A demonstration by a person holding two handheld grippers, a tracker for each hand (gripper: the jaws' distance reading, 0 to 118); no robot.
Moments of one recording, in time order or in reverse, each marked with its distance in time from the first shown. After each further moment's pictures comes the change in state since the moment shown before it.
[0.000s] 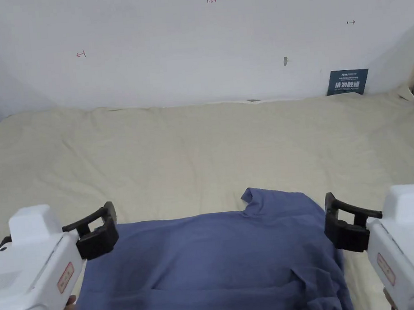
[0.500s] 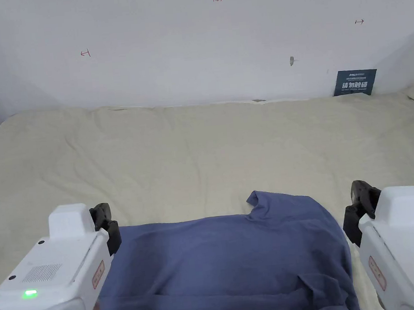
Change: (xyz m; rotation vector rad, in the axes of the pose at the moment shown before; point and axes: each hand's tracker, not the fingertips) left arm 0.006 -0.016 -0.042 -0.096 -0.034 -0.043; right arm -0.015 -0.004 -0.015 0.024 0.031 -0.010
